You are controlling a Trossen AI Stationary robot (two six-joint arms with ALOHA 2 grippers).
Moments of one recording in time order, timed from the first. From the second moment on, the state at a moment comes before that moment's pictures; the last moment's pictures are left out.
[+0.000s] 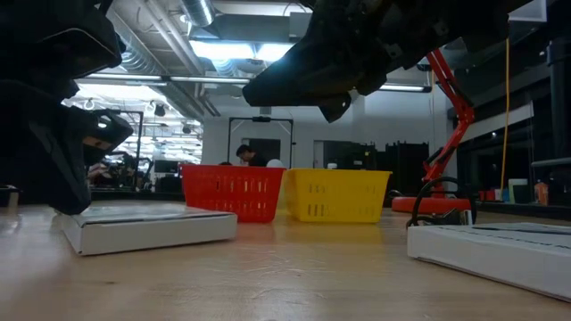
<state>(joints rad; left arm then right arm) -0.67 1.61 0.59 0.15 -0.35 -0.51 0.39 1.89 1.03 0.37 0.19 0.23</state>
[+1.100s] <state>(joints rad) -0.67 1.61 0.59 0.15 -0.34 -0.51 0.39 1.89 1.03 0.35 0.19 0.71</state>
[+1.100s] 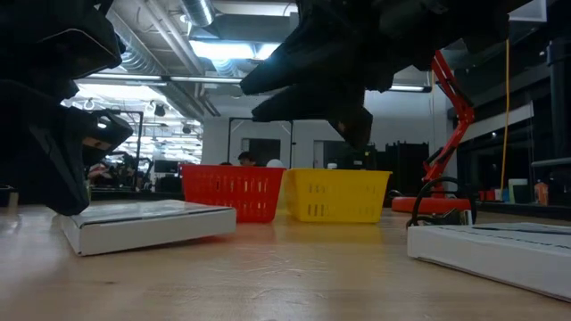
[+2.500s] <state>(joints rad) -0.67 1.61 0.59 0.13 -0.35 -0.51 0.38 2.07 1.04 0.40 0.18 1.02</state>
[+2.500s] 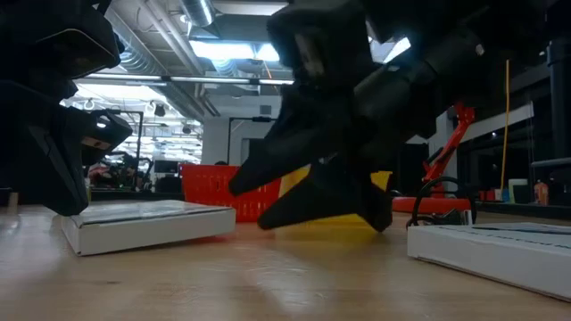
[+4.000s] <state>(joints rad) -0.67 1.61 0.59 0.13 -0.33 -0.50 0.30 2.13 1.21 0.20 -0.03 0.89</state>
